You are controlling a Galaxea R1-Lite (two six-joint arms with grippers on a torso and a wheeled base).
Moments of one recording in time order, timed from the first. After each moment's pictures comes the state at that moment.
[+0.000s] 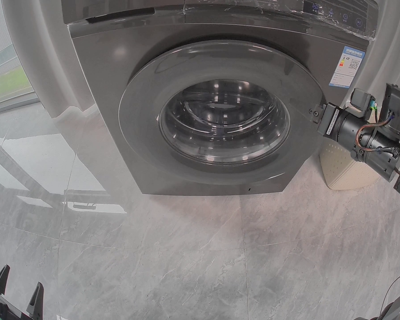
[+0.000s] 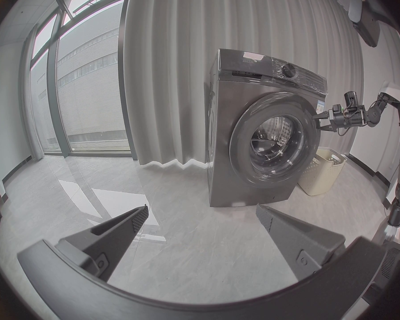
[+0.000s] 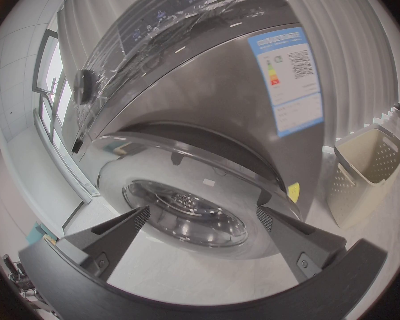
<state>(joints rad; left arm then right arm) 0.00 0.01 -0.02 0.00 0.00 -0.01 0.43 1.55 -0.87 -0.73 -0.07 0.31</state>
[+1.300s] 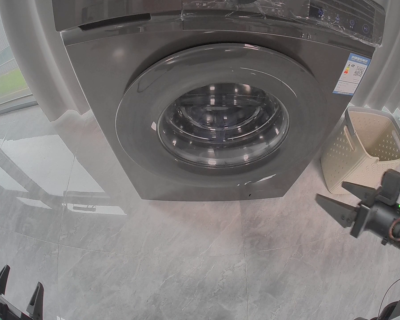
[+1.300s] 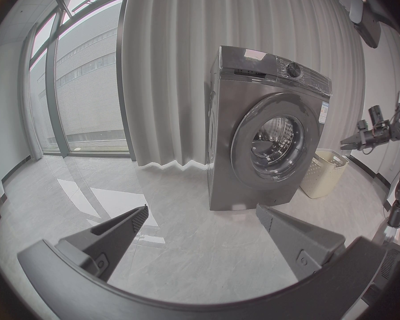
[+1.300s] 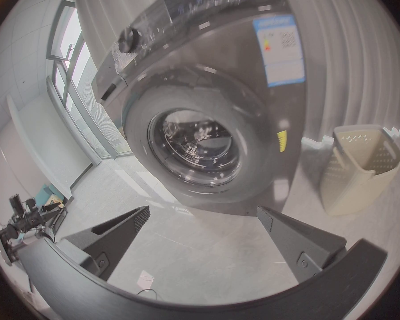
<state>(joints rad) 0.00 0.02 -0.02 0.00 0.00 -0.02 0.52 1.23 -0.35 -0.74 -0.04 0.18</state>
